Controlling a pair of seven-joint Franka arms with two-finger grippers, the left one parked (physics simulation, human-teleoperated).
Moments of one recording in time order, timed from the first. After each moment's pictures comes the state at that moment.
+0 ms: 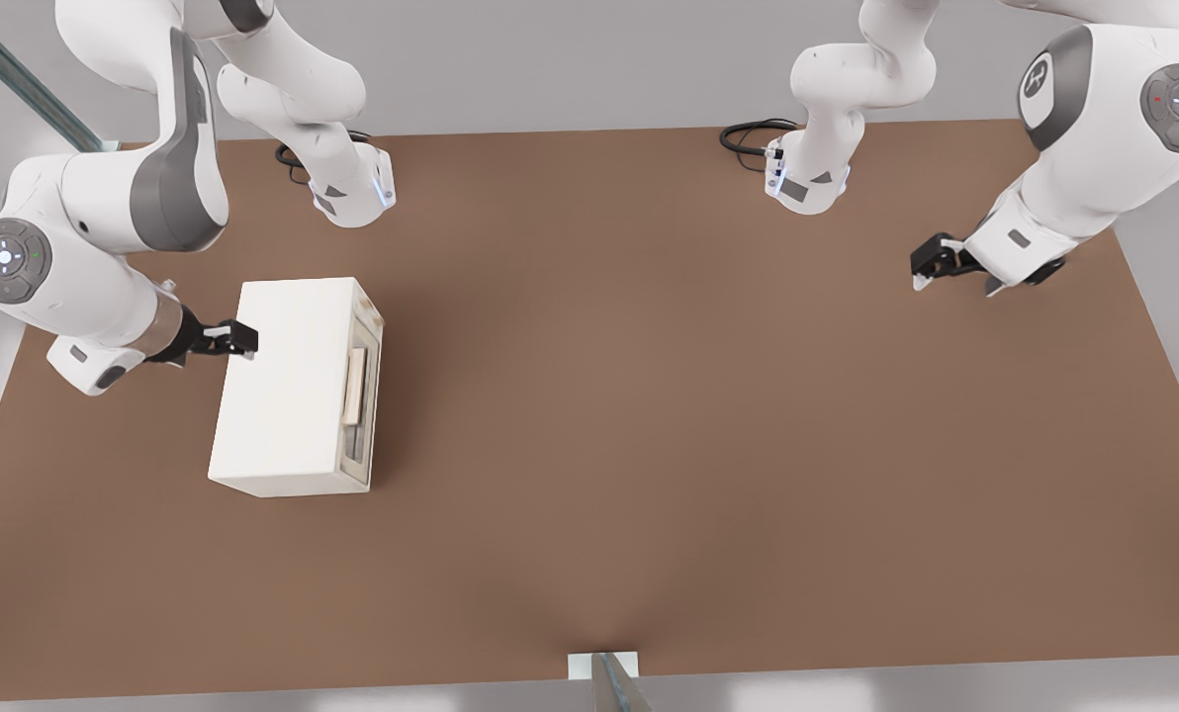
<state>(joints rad) -0.02 0.17 0.09 -1.44 -0.04 1.45 -0.01</state>
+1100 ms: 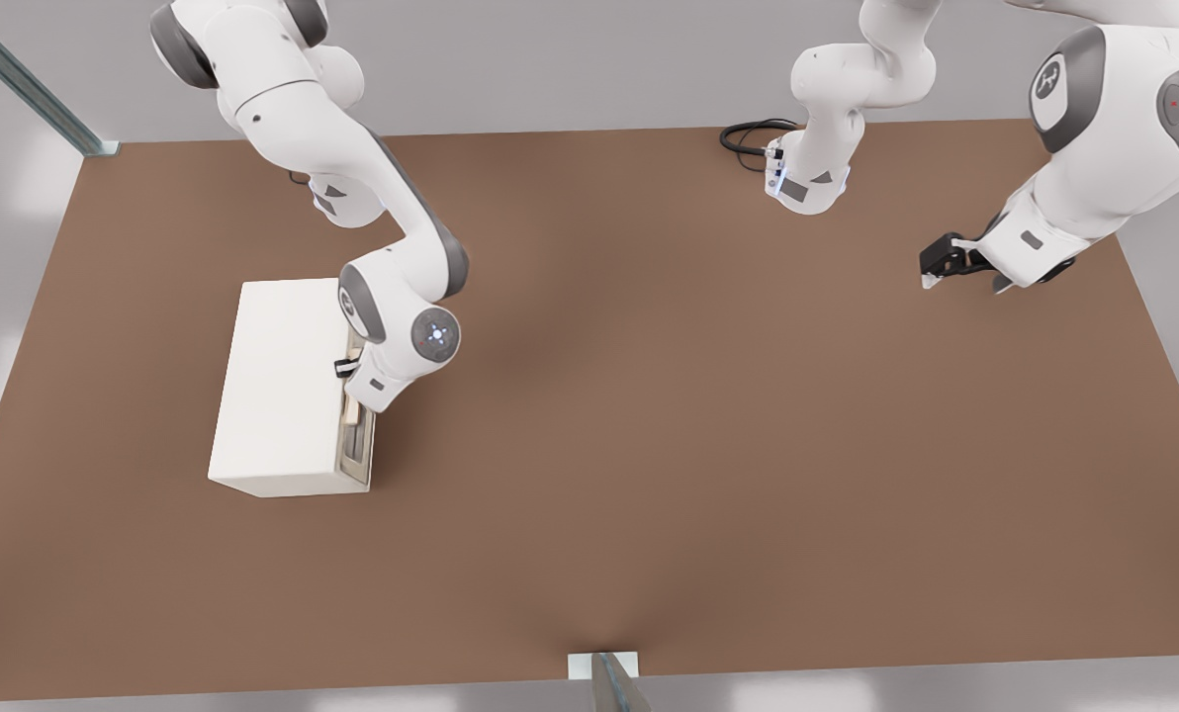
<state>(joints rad) 0.38 0.33 0.09 -1.83 -0.46 1.65 0.37</state>
